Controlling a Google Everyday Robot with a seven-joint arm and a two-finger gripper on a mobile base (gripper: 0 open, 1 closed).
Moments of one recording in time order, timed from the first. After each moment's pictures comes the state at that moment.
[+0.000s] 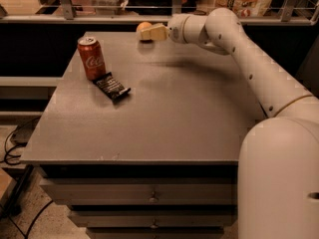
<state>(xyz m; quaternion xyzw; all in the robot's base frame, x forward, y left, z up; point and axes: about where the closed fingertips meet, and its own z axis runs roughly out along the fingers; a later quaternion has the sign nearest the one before) 0.868 0.014 0.918 -0.32 0.69 0.26 0.59</state>
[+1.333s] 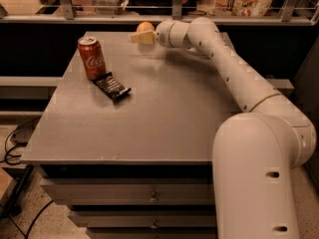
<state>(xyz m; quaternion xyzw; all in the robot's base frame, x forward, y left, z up) 0.910 0.046 0.887 -0.31 0.69 0.25 0.60</state>
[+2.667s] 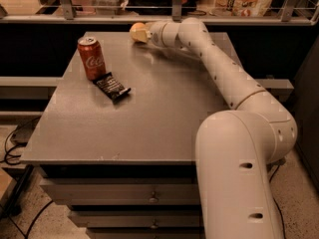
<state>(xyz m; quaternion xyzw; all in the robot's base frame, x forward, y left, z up) 0.932 0.067 0.876 -0.30 0.70 0.24 0.60</state>
